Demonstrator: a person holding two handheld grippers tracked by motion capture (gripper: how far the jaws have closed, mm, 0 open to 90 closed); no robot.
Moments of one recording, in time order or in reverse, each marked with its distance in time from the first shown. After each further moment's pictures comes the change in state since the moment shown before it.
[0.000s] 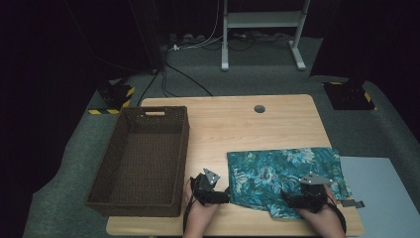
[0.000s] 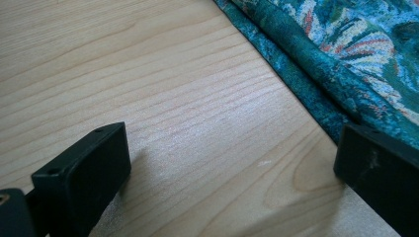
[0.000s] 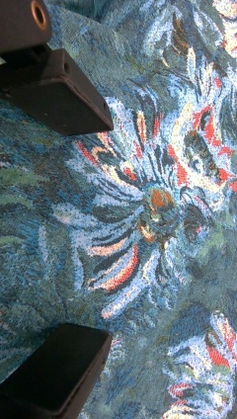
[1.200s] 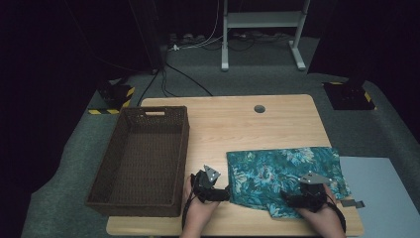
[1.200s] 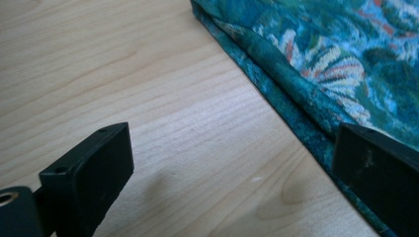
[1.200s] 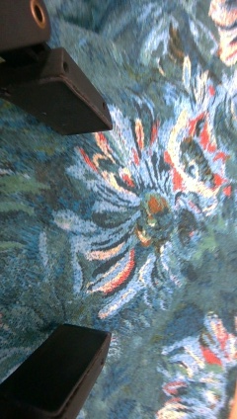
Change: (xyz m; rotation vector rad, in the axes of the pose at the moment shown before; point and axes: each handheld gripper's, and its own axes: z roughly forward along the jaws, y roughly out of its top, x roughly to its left) left arm 0.005 0.013 -0.010 -0.025 -0.031 0.003; right arm 0.002 0.004 -0.002 -0.004 0.000 -0.009
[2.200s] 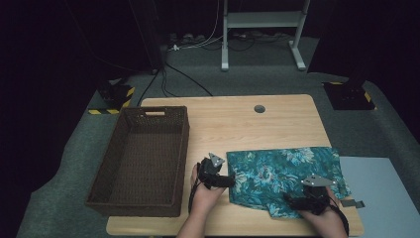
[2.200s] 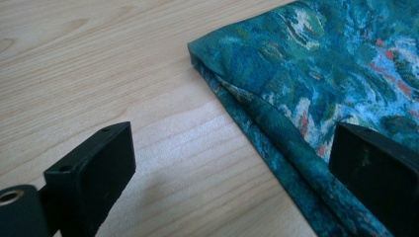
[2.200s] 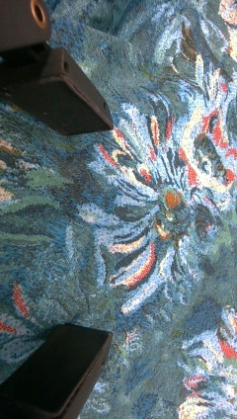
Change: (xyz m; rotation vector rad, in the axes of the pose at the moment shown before) left arm 0.006 0.032 0.033 -0.018 -0.035 -0.024; right arm -0.004 -0.009 -0.004 0.001 0.007 0.019
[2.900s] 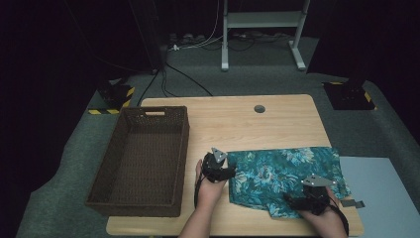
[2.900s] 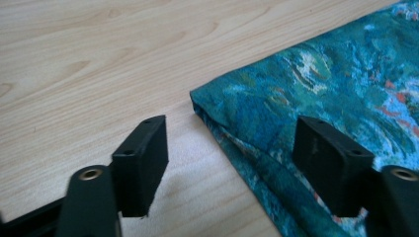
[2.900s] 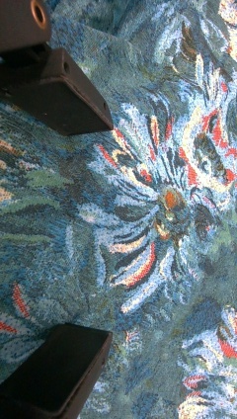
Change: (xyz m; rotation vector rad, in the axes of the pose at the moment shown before) left arm 0.000 0.013 0.017 -0.087 0.012 0.003; right arm 0.000 0.000 0.000 -0.001 -0.002 -0.001
